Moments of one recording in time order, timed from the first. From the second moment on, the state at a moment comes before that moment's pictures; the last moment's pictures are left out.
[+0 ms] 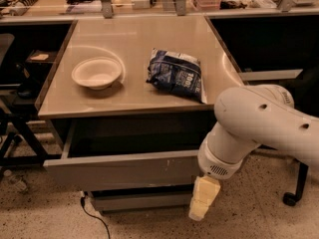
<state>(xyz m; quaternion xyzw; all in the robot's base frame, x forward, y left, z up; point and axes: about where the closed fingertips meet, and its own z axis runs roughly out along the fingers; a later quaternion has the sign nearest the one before) 0.390 -0.105 0.711 -0.59 0.80 0.10 0.07</state>
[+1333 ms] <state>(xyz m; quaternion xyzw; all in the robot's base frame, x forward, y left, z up) 0.435 -0.088 0.676 -0.61 0.79 0.08 0.06</state>
